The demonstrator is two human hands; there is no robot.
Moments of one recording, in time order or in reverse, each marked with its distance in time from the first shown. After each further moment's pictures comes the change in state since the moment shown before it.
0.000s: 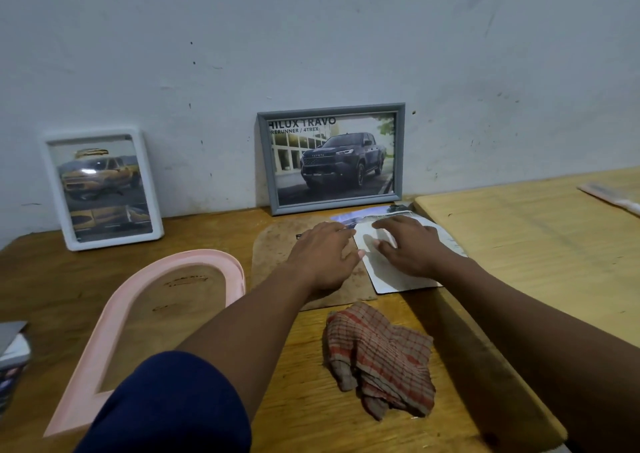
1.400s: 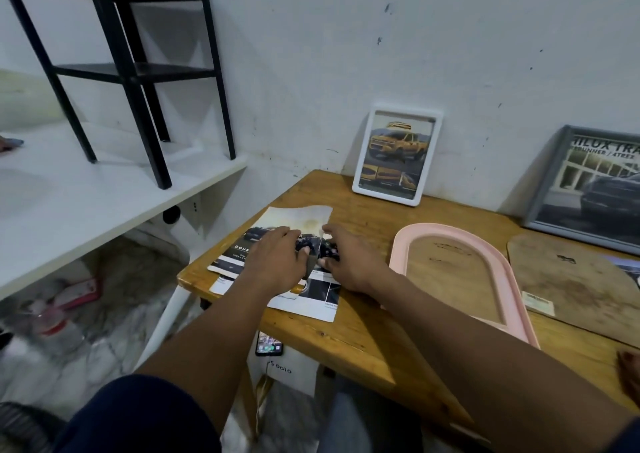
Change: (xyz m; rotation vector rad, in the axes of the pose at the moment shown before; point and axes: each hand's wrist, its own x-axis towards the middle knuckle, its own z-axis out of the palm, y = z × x) left_hand -0.378 -0.265 -0.100 0.060 0.271 -0.857; right_hand -0.074 -0.463 0.135 0.306 -0.272 -0.572
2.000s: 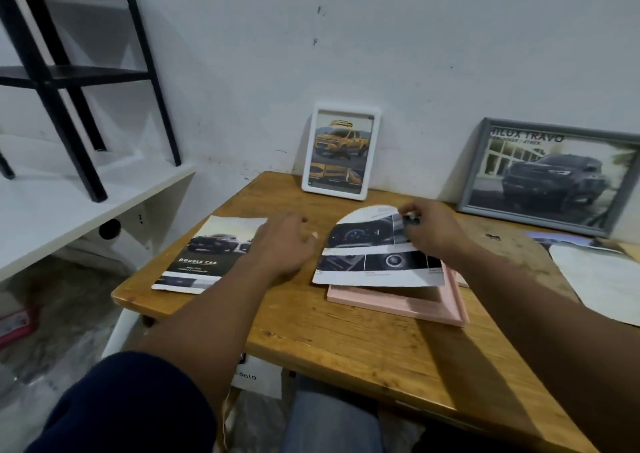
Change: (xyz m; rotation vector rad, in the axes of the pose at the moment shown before) left_hand 0.013 0.101 -0.008 -0.148 -0.056 0.115; right_hand -0.056 0.122 -0.132 0.083 0.348 0.374
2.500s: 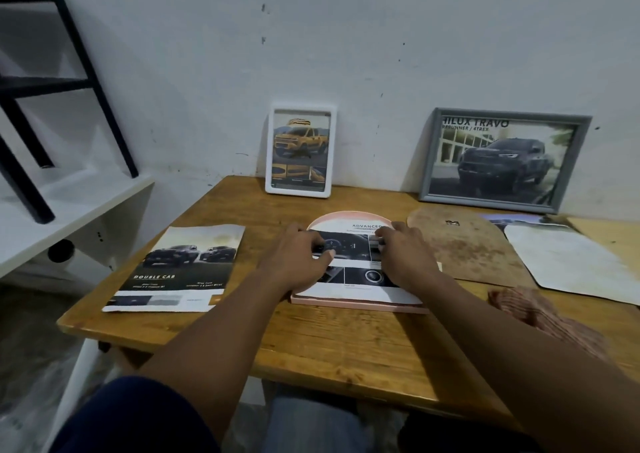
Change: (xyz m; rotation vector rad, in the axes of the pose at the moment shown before) left_hand 0.001 0.047 0.050 -0.090 -0.125 0.124; right_hand -0.031 0.047 0.020 -0.468 -0.016 -0.057
